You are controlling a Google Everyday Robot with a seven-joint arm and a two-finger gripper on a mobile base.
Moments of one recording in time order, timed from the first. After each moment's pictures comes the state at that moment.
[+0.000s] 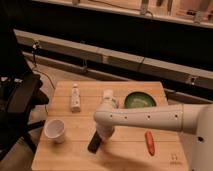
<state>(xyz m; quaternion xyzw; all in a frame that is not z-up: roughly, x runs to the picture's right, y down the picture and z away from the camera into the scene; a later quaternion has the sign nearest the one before) -0.004 0.265 0.788 -0.32 -0.17 -0.34 0.87</state>
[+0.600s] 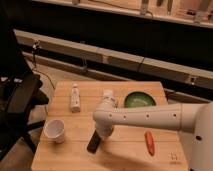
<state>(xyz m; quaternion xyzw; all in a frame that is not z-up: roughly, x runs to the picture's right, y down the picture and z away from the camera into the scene) -0.012 0.261 0.791 -0.31 -0.17 -0.36 0.86</state>
